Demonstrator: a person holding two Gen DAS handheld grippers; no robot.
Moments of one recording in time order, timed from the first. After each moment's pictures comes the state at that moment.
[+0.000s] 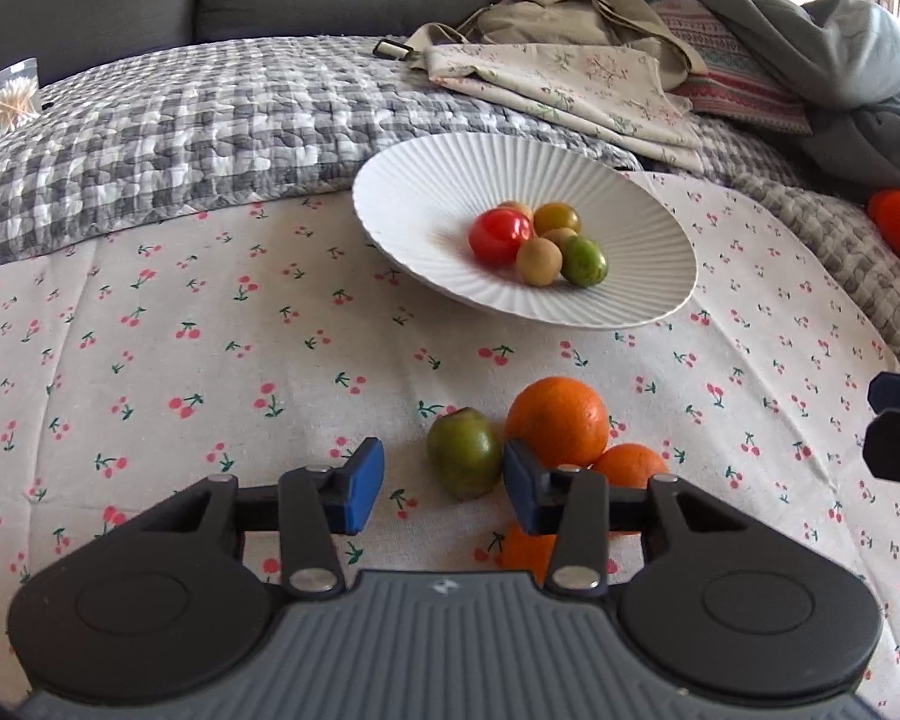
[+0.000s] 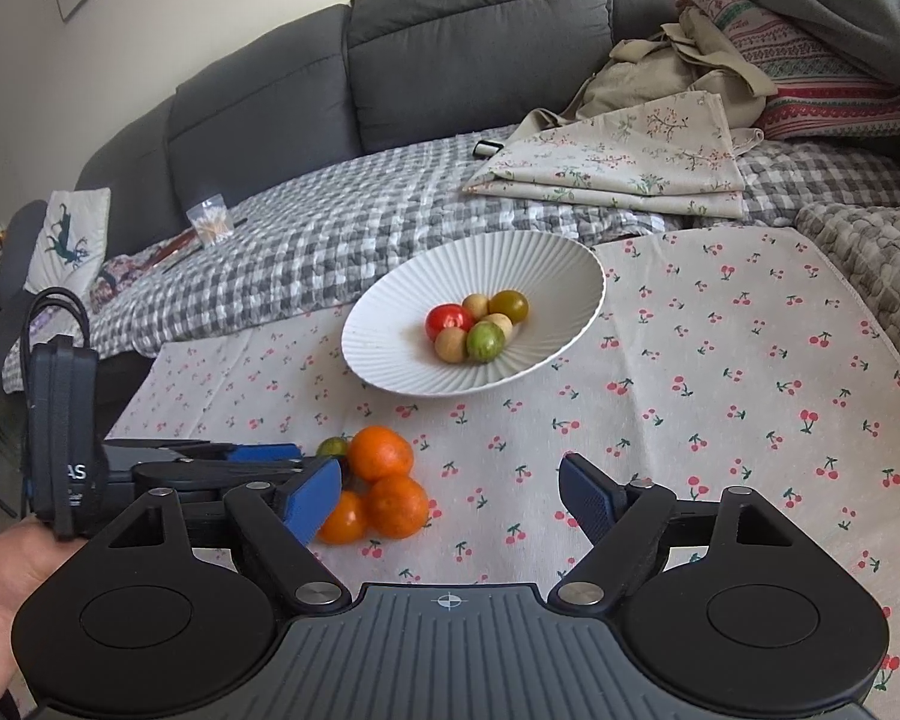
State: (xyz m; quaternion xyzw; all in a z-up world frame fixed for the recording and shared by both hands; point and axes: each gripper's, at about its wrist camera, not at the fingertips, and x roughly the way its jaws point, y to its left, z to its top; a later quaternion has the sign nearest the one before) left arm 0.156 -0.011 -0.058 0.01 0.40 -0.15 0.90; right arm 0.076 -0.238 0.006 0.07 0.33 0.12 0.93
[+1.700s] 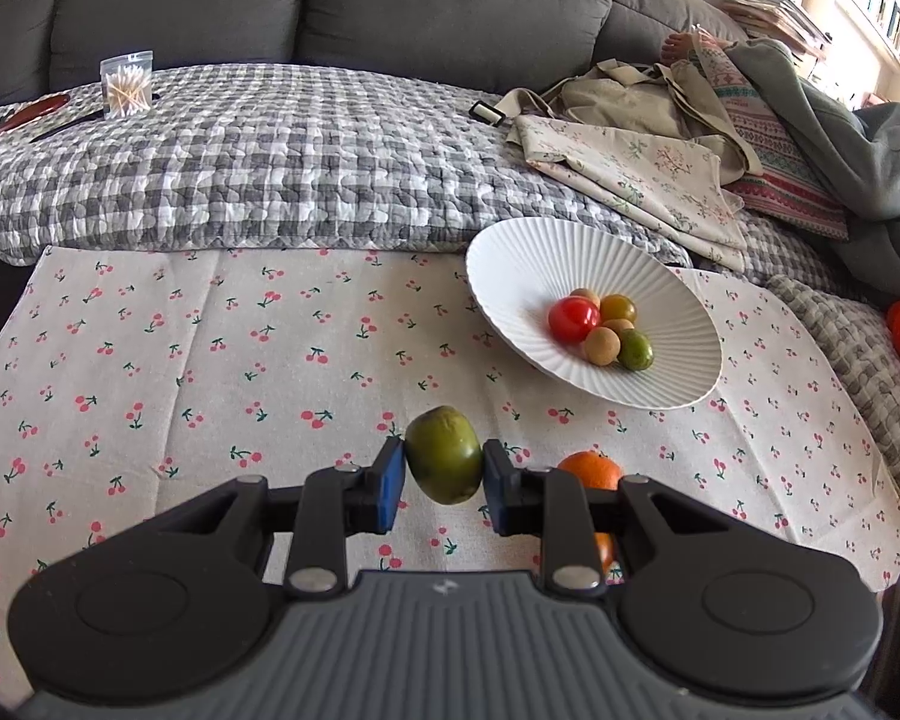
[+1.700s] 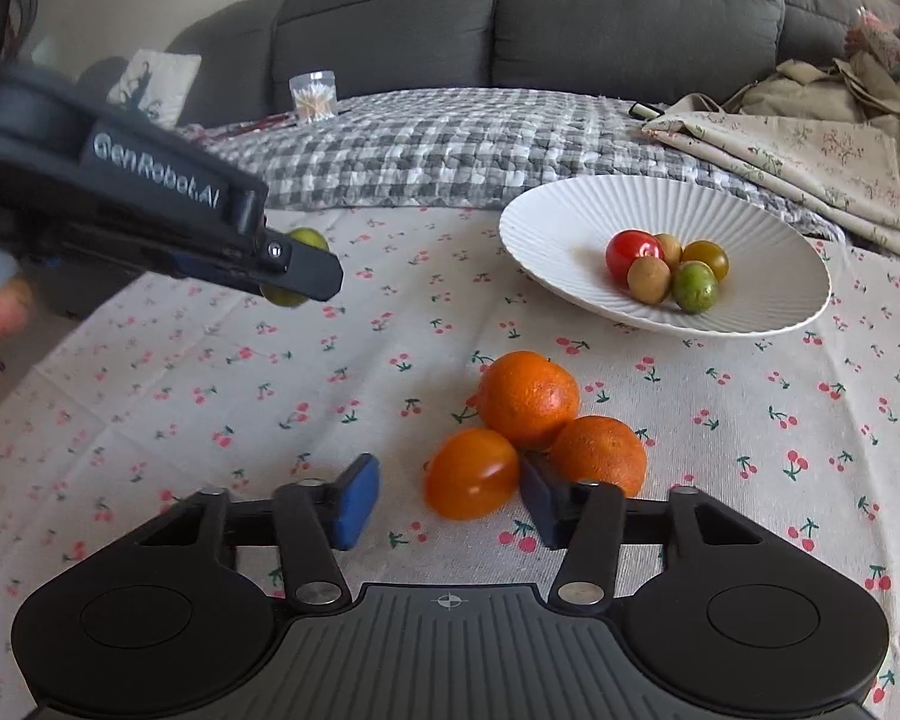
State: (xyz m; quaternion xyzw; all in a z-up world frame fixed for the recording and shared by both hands) left arm 0.131 0.043 -0.010 -0.06 0.38 -0.09 0.92; right arm 0.098 -0.130 -0.073 -0.06 0.33 0.19 0.92
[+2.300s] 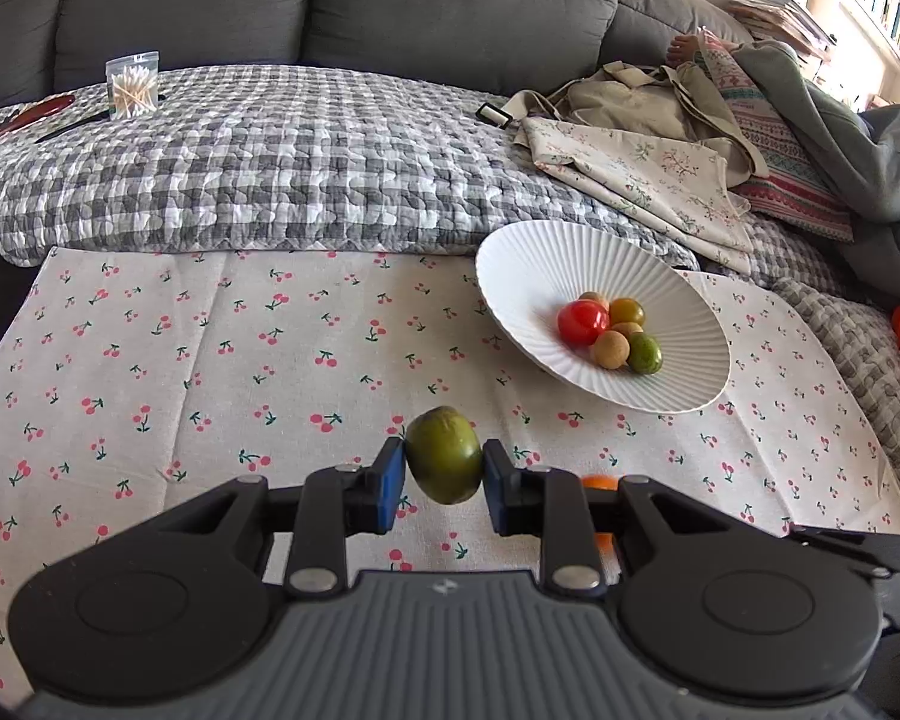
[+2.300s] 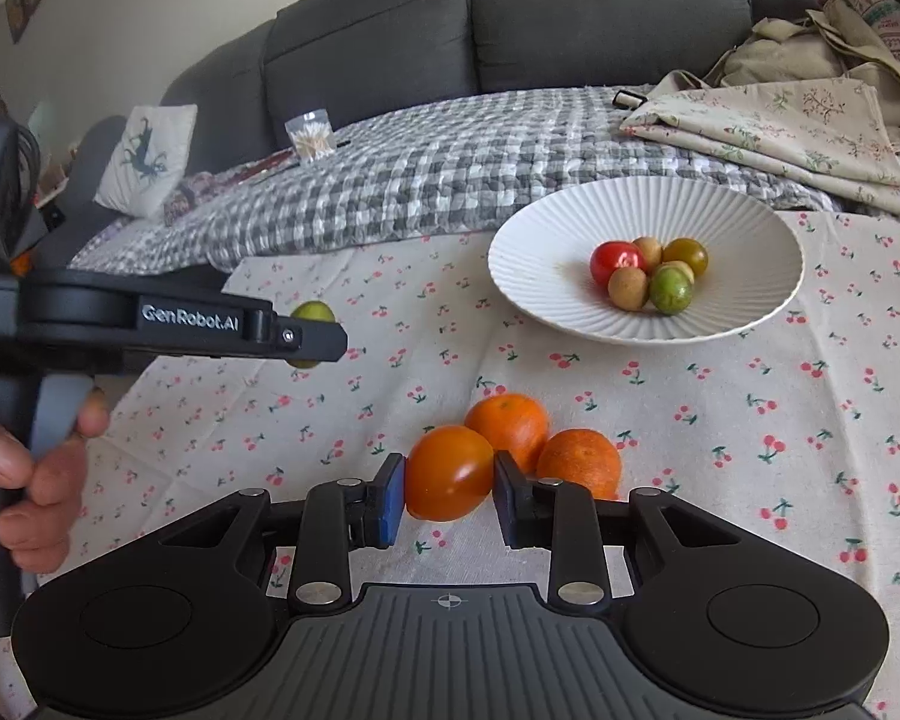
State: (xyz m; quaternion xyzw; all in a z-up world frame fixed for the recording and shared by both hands) left arm 0.133 0.046 -0.011 -0.06 0.37 -0.08 0.92; right arm 0.094 -0.161 -0.036 0.02 0.35 0.21 0.91
